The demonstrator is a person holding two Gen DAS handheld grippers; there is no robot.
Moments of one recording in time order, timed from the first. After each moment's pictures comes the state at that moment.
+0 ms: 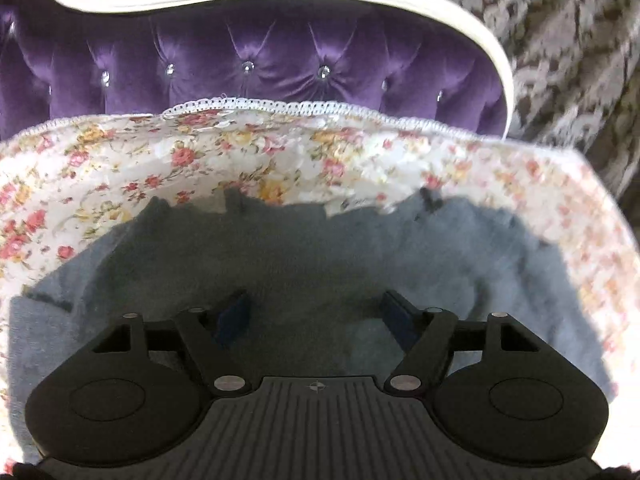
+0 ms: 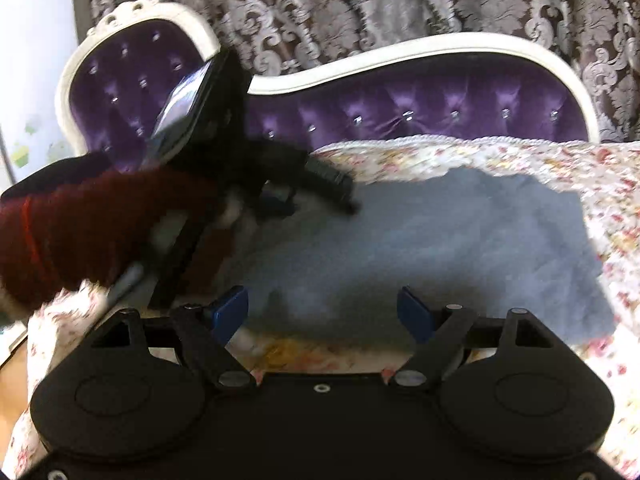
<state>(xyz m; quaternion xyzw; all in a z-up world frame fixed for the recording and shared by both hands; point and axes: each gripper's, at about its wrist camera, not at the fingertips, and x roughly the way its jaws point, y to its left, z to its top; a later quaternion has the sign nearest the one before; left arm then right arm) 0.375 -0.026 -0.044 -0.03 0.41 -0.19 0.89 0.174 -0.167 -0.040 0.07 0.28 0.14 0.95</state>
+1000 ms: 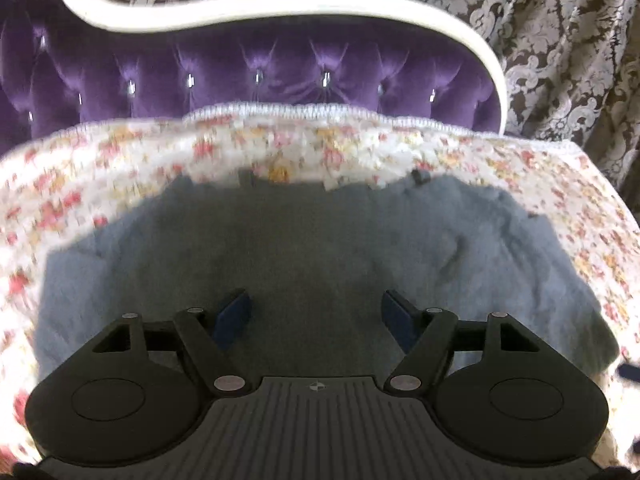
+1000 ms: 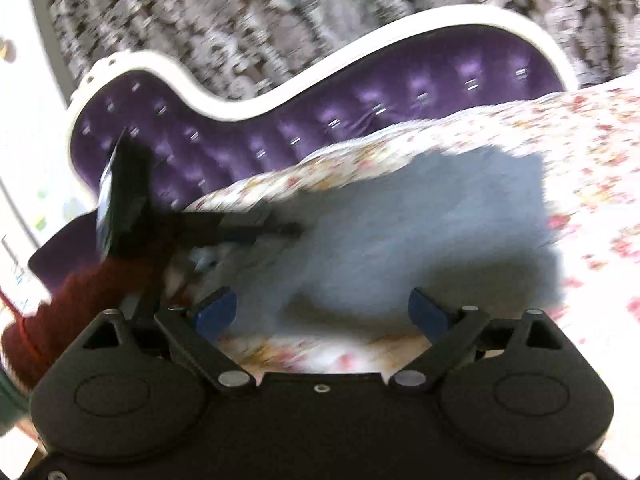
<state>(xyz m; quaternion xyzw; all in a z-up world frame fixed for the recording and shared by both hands) 0.322 -0.029 -0.051 0.00 0.39 -0.16 0.91 0.167 -0.252 -0.015 0.18 0.29 0.14 0.93</state>
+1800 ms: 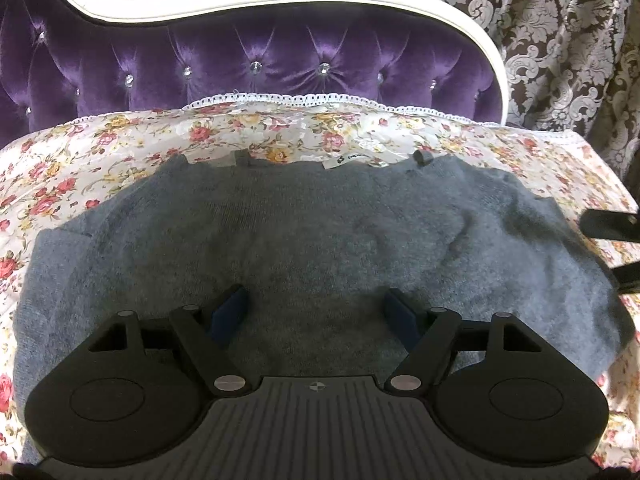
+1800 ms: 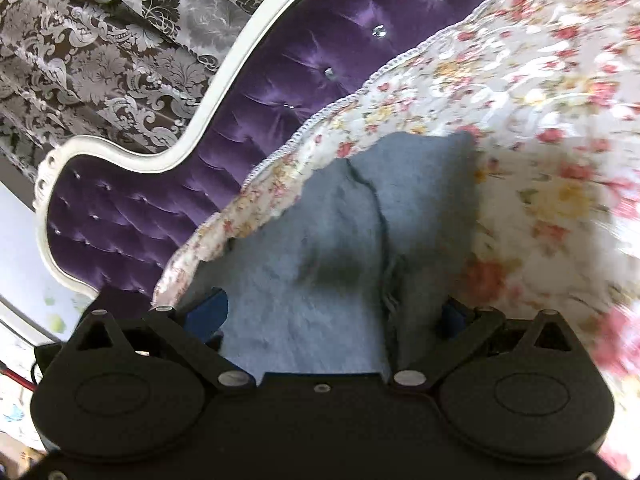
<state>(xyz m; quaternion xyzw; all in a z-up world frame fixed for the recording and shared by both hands) 0.315 -0.031 -0.065 0.01 0.38 -0.16 0.91 0.276 -0.354 -0.068 0.35 0.36 0.16 0.85</state>
